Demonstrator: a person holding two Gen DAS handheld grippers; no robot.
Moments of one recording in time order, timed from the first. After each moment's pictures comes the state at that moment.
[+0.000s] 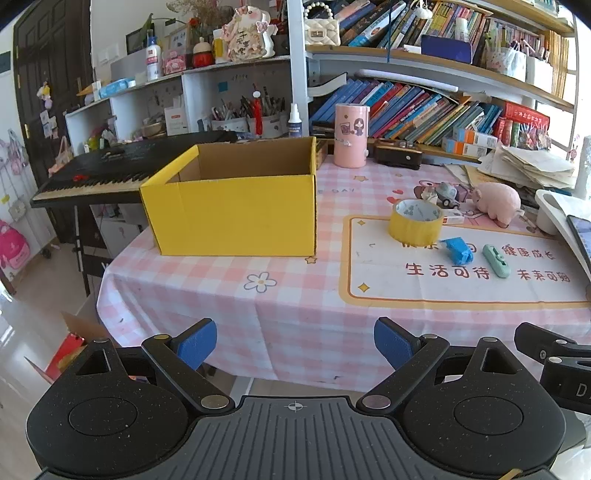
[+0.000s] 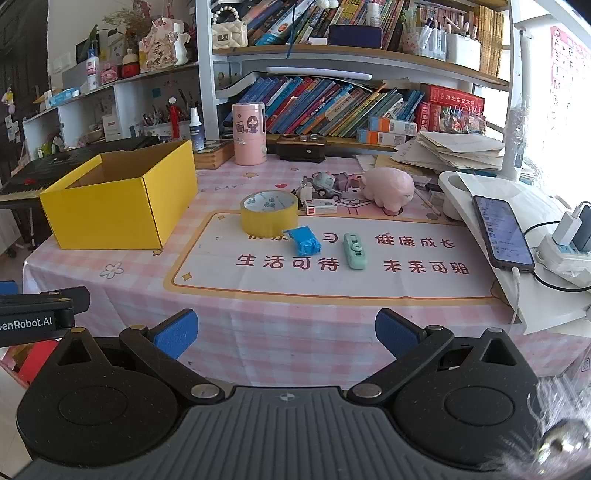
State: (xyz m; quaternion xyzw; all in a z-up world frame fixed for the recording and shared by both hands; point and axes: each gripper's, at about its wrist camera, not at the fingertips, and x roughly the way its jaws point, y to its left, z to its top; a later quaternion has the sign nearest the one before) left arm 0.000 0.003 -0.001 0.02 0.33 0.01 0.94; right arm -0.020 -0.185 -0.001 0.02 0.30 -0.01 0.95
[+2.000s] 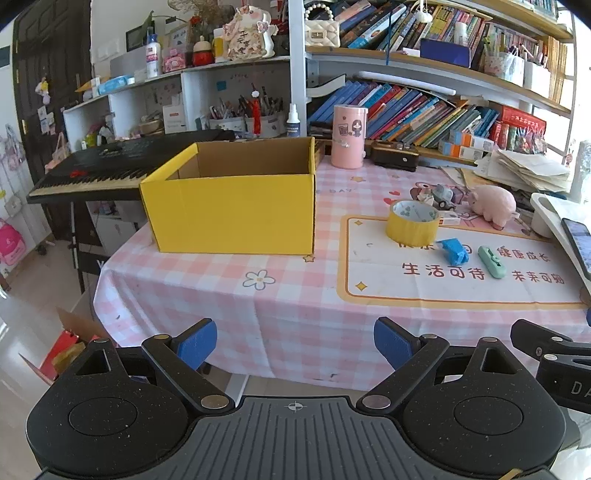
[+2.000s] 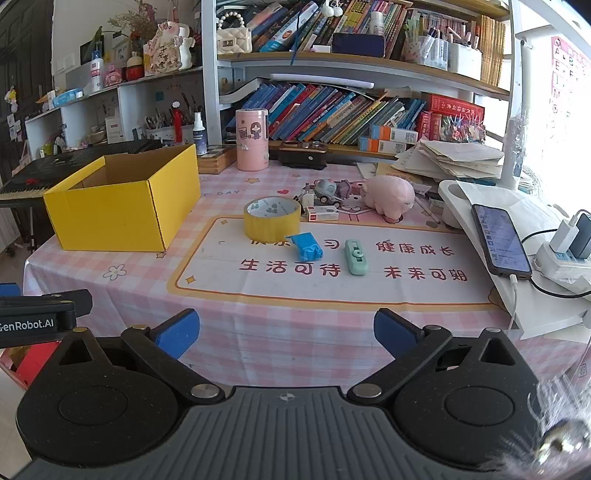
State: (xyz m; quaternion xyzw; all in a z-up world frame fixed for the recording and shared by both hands) left arm -0.004 0.009 0.000 0.01 0.33 0.00 0.95; right arm -0.025 -0.183 0.003 0.01 0.29 -0.01 0.96
